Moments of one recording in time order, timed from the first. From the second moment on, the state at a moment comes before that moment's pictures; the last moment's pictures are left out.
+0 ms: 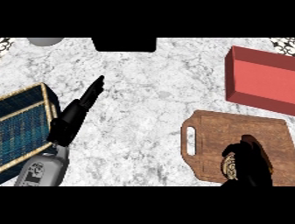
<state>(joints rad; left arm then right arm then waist) -0.20 0.13 -0.13 -1.53 -0.10 -0.13 0.08 0.17 -0.19 0.28 -1.61 1.09 0.01 0.56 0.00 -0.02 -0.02</state>
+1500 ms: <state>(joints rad) -0.18 0.11 -0.09 -1.53 -0.11 -0.15 0.08 0.10 -0.58 -0.12 -1.98 0.73 0.10 0.01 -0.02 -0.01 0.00</state>
